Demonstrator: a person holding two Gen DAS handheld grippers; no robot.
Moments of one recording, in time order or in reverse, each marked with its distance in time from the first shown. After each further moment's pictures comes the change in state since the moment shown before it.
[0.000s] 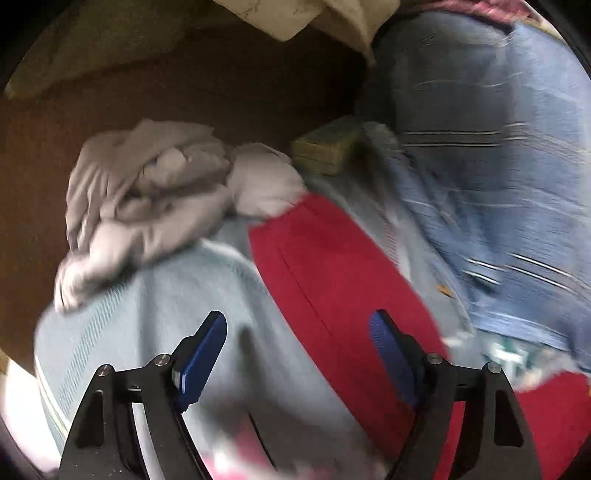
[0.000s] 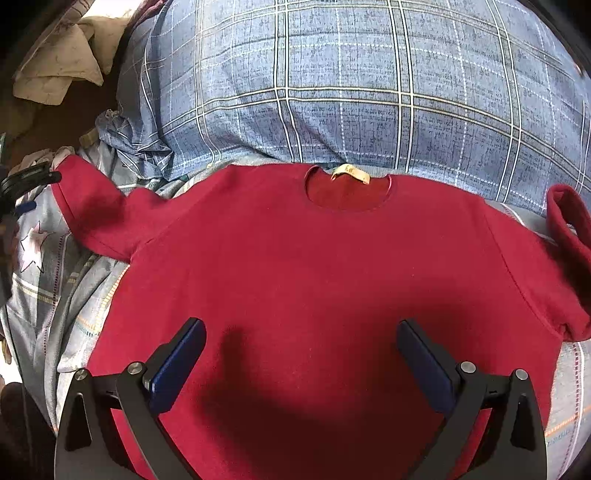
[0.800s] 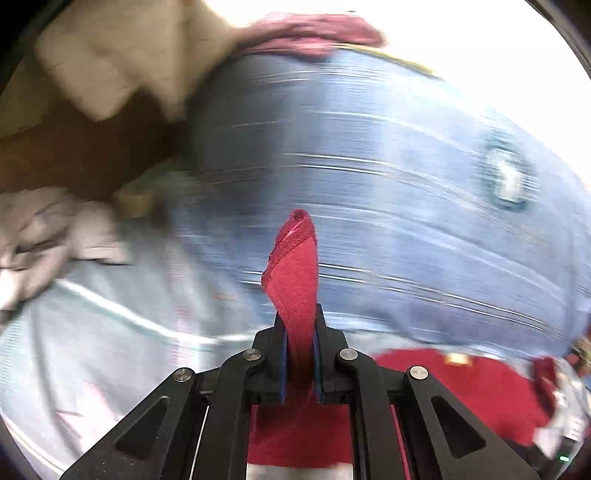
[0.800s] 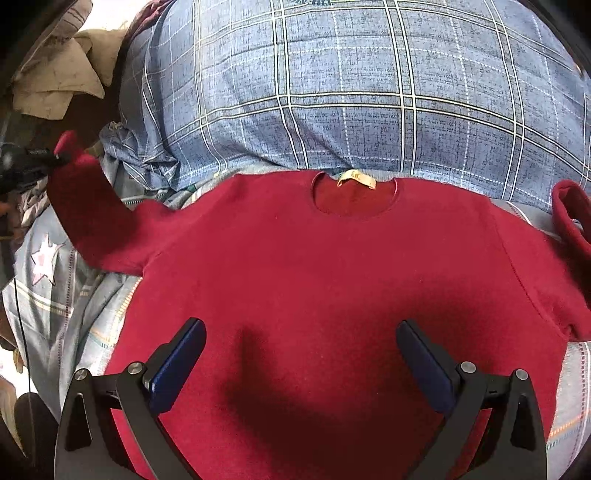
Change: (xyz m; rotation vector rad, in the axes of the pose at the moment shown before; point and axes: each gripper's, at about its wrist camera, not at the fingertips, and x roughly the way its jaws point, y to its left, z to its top) left arm -0.135 -0.073 -0.025 0.125 -0.070 -0.662; right arm -0.010 0.000 0.007 0.039 -0.026 0.043
